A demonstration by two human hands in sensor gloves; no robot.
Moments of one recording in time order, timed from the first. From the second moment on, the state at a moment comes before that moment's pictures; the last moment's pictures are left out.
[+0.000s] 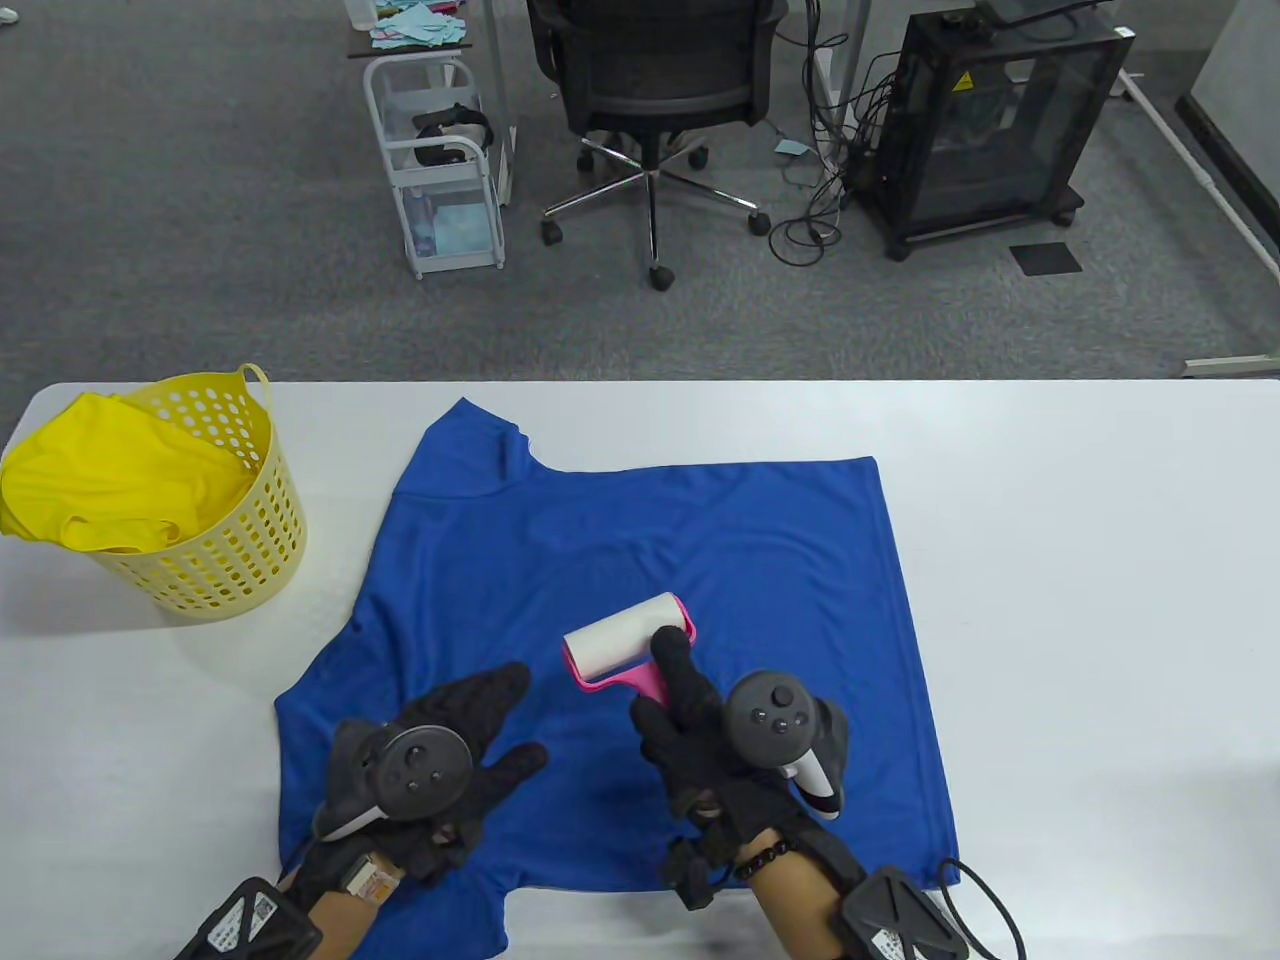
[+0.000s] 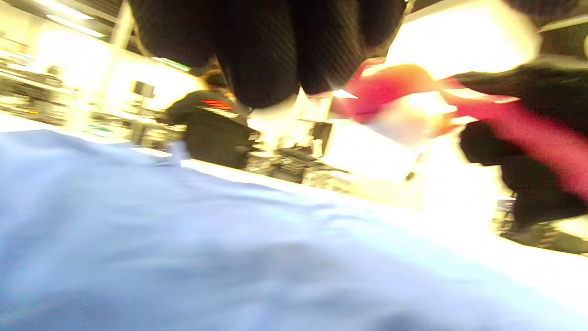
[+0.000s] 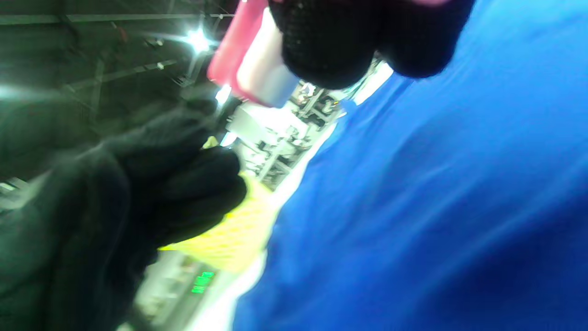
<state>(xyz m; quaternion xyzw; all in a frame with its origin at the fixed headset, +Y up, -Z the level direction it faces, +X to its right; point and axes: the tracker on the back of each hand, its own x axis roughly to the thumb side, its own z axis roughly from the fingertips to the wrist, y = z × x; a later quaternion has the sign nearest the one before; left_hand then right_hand) -0.196 -0.692 -0.241 0.08 -0.28 0.20 0.94 0.048 -0.721 -0.263 0.15 0.06 0.85 0.51</state>
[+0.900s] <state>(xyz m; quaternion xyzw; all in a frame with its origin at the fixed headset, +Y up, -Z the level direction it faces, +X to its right) -0.284 -0.709 -0.282 0.08 -0.08 0.20 0.97 0.137 -0.779 -0.336 -0.01 0.17 0.98 -0.05</state>
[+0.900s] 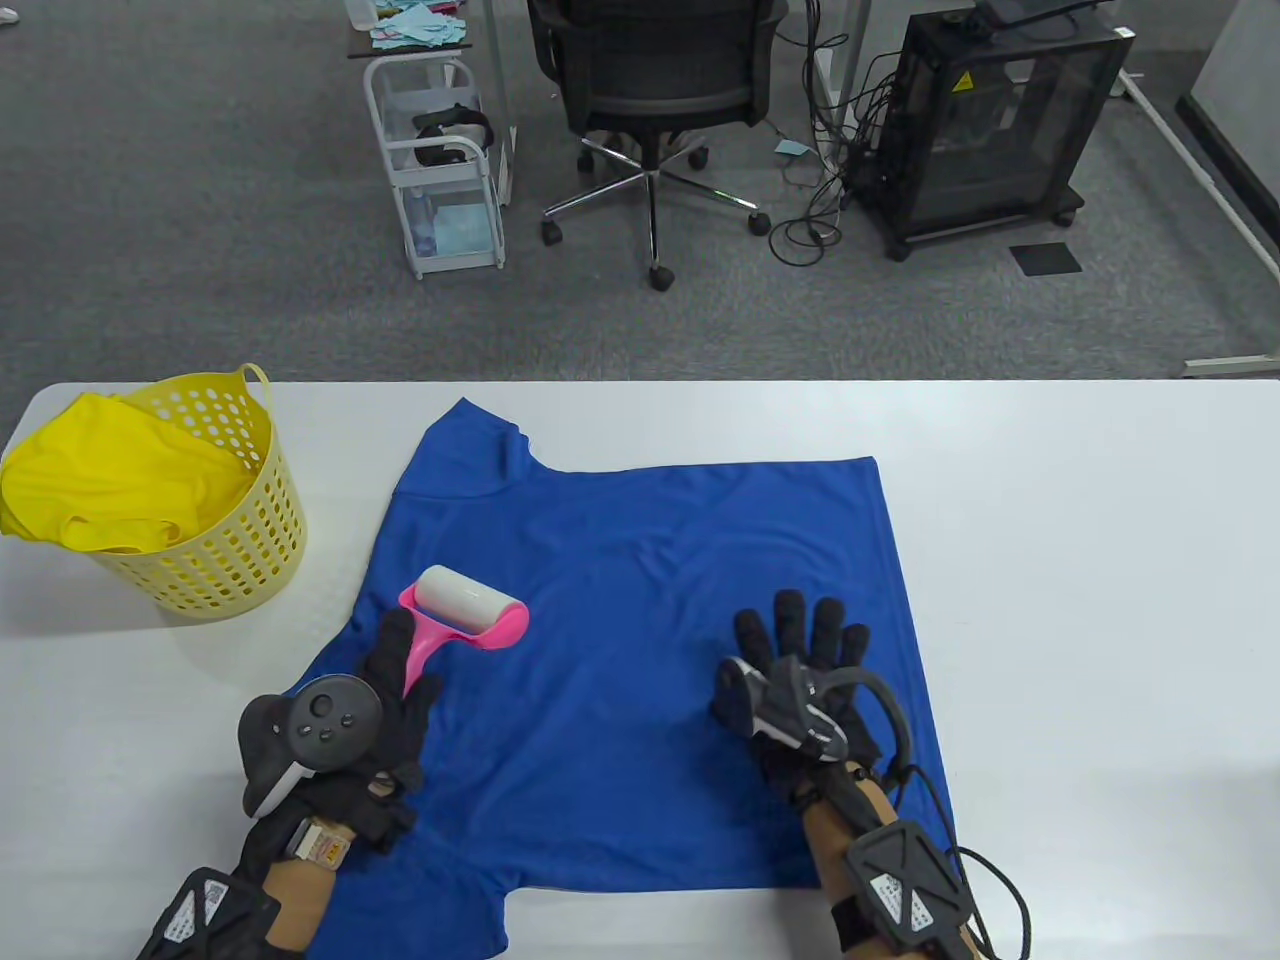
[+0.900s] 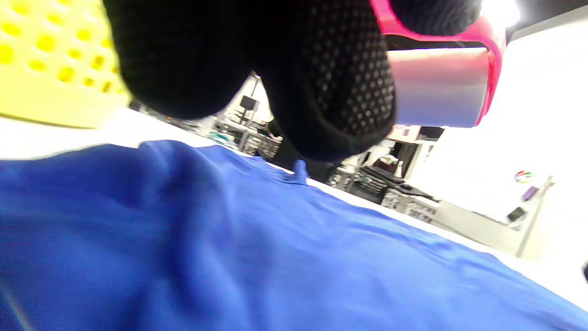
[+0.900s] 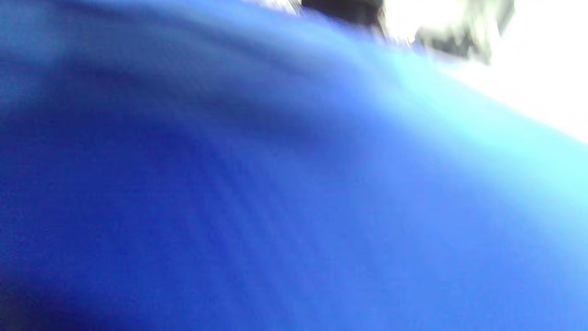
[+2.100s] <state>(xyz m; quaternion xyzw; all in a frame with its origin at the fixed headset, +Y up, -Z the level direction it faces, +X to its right) -0.168 -0.753 -0.427 -0.08 0.07 -0.06 0.99 0.187 -0.810 -0.336 -0.11 0.31 0.94 0.11</state>
